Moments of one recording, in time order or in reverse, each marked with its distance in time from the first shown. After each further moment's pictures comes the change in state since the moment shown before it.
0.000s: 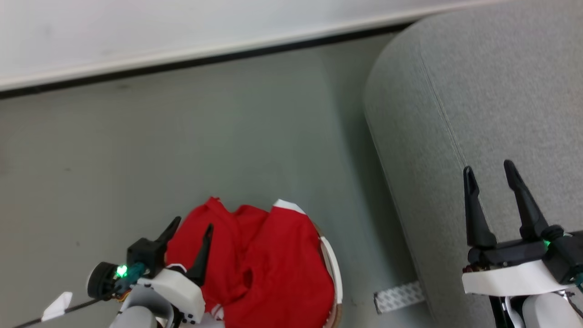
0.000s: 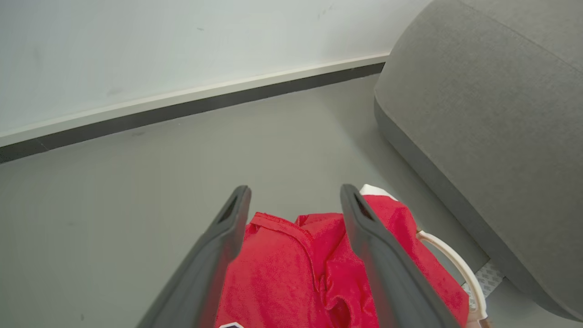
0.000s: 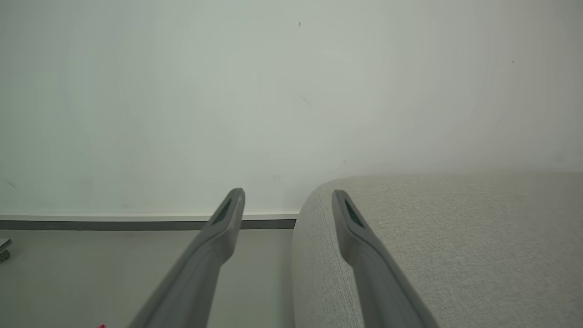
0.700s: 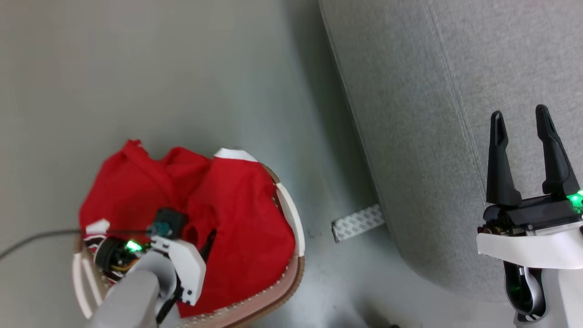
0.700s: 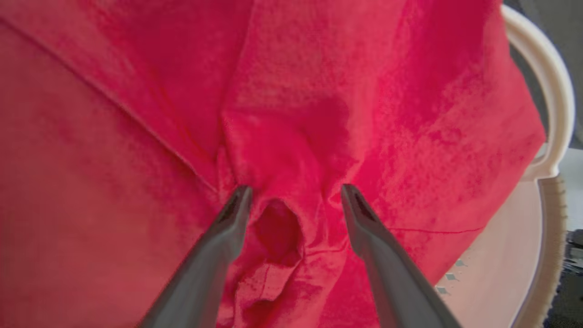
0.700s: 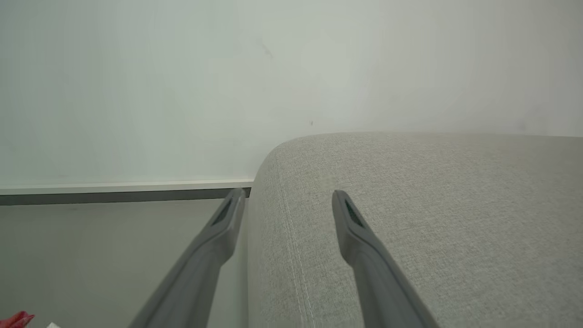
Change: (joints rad) left arm -0.320 0.100 -0.398 0.446 -0.189 -0.016 0.132; right arm -0.115 0.000 -0.014 -0.111 0.077 0.000 0.000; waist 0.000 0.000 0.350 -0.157
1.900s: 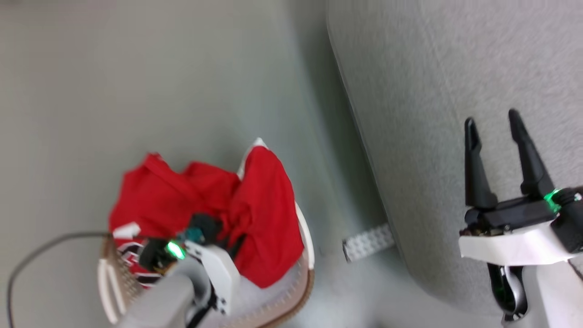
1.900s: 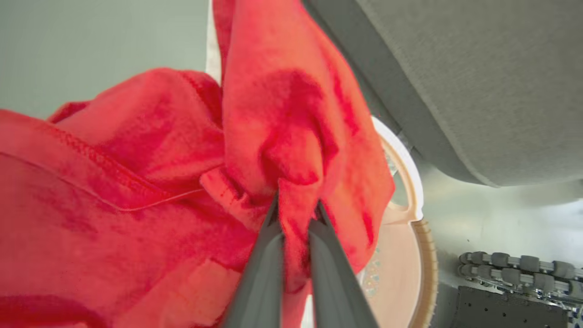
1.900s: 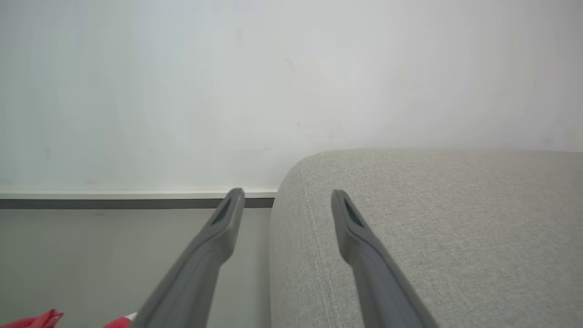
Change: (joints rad) left arm -0.111 0.002 -0.496 0.009 -0.457 0.000 -0.128; right arm -0.024 0.001 0.047 0.066 -0.031 0.000 0.000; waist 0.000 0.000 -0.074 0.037
